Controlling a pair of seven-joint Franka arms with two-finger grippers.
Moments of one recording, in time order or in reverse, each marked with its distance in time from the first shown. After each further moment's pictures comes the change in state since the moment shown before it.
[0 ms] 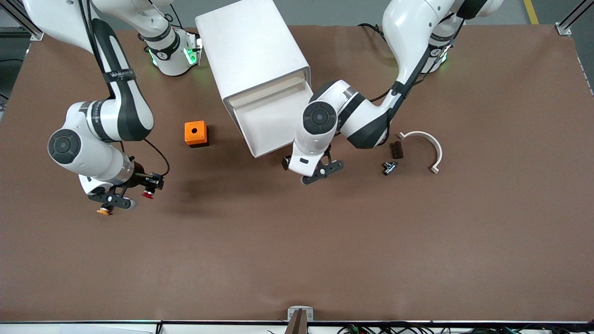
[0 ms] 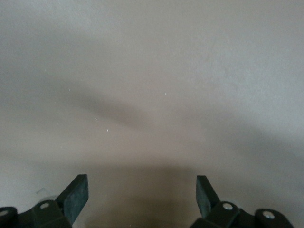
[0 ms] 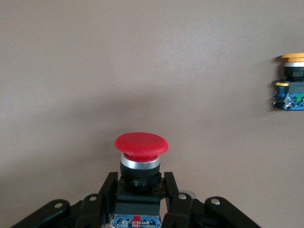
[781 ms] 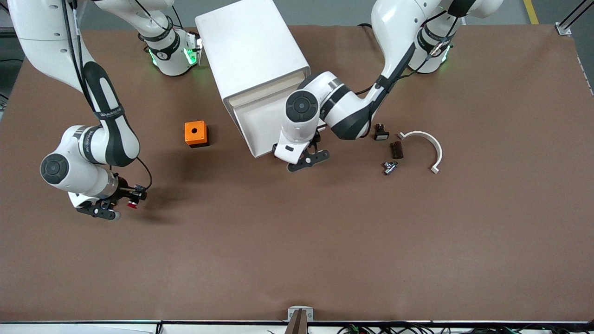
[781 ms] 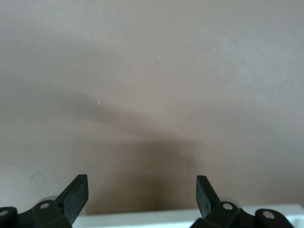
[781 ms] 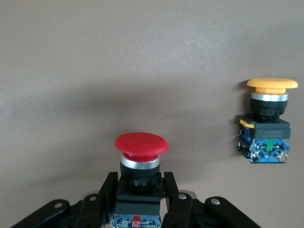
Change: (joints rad) left arm -0.070 0.003 -0.004 -0.021 0.000 0.000 0.000; right arm -0.135 0.192 0.000 0.038 -0.003 0.134 -0.139
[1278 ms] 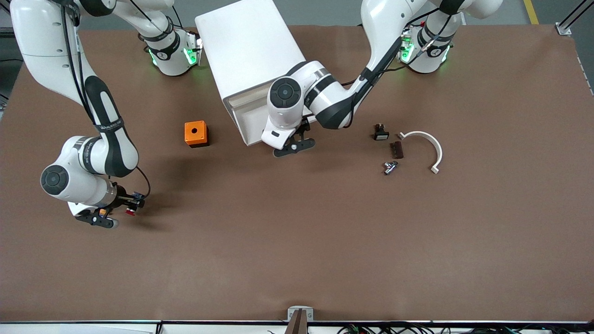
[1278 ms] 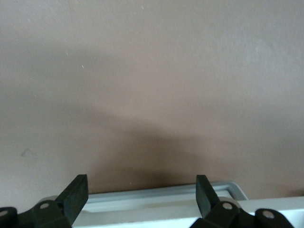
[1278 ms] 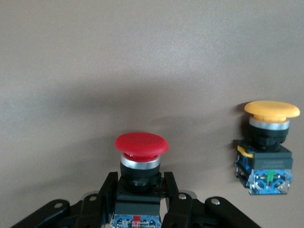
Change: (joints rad) left arm -0.039 0.001 -0.039 -0.017 0.000 0.000 0.000; right arm -0.021 0.086 0.001 0.090 0.000 0.000 0.000
